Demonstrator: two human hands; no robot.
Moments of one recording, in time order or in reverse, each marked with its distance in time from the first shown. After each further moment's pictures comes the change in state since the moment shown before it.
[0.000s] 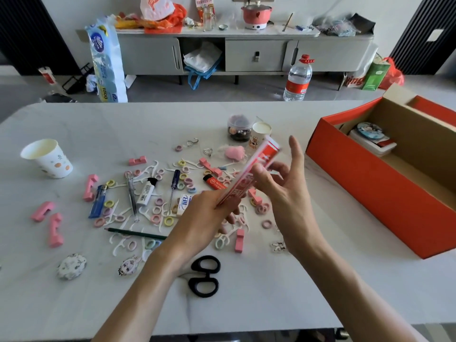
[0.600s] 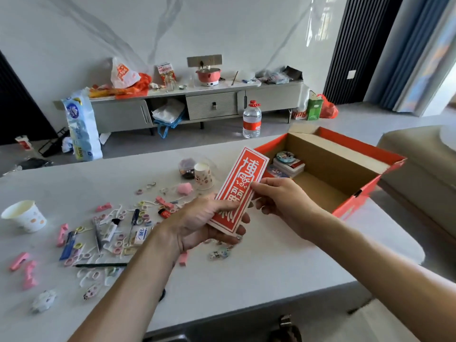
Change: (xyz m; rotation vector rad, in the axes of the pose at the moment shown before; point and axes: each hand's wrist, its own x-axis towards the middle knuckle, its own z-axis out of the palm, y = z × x) left_hand -0.024 0.149 0.087 -0.470 -0.439 -0.237; right_hand -0.039 -0.116 -0.154 -0.126 -0.072 0.369
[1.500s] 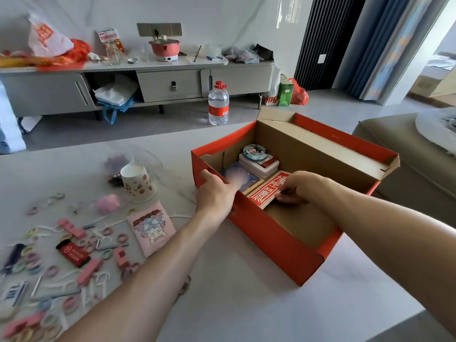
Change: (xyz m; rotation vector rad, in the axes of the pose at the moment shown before) left_hand 0.264 -0.026 0.045 0.598 0.651 0.090; right_hand 0.235 0.093 -0.202 -0.171 0.394 0.780
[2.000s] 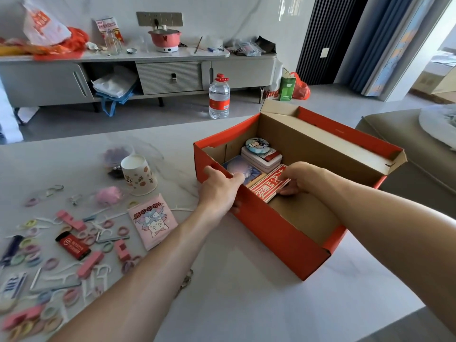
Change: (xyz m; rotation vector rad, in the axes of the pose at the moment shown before) left_hand 0.001 -0.007 0.000 -0.150 -0.084 -0.050; right_hand -0.002 -0.014 0.009 -0.113 0.087 -0.001
